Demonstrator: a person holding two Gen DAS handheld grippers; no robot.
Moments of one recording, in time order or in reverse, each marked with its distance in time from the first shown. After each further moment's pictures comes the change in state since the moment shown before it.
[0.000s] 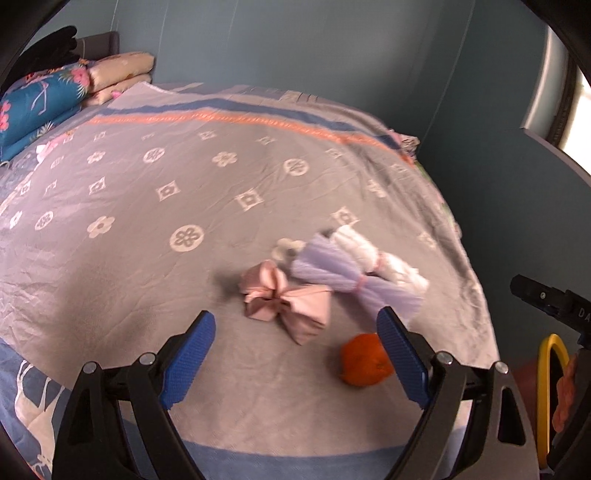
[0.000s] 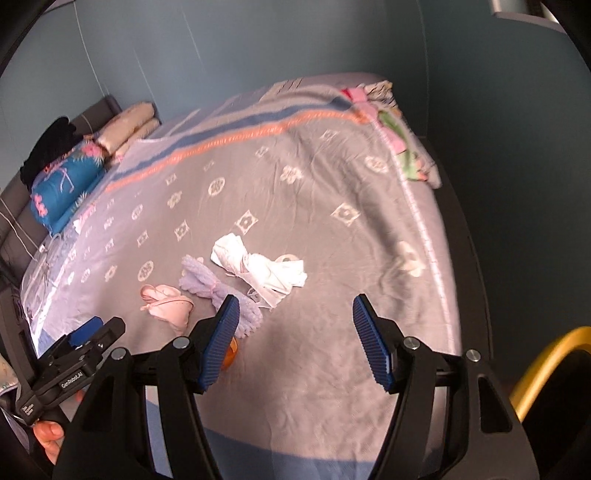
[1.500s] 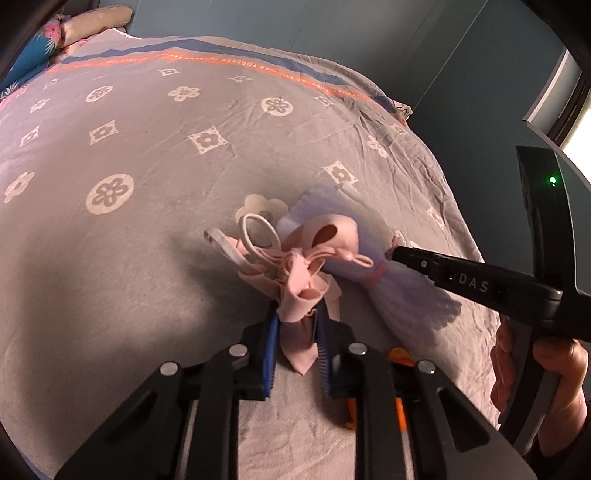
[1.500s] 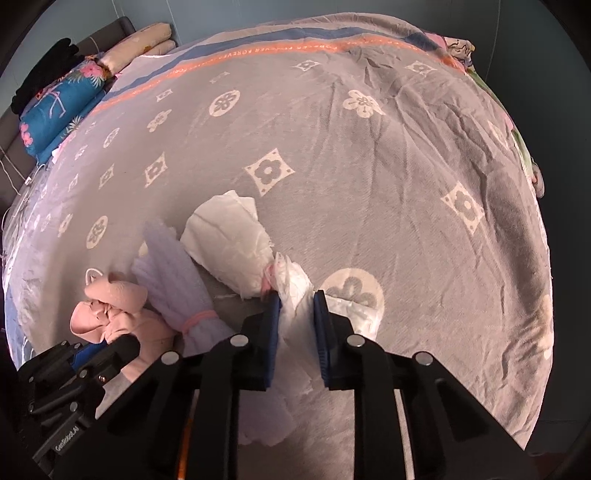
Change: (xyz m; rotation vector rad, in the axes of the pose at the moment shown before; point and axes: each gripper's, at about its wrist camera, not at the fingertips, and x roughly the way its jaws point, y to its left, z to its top) left arm 0.095 0.004 -0.004 -0.039 0.134 -0.157; right arm 0.179 0.057 0.023 -0.173 0.226 0.005
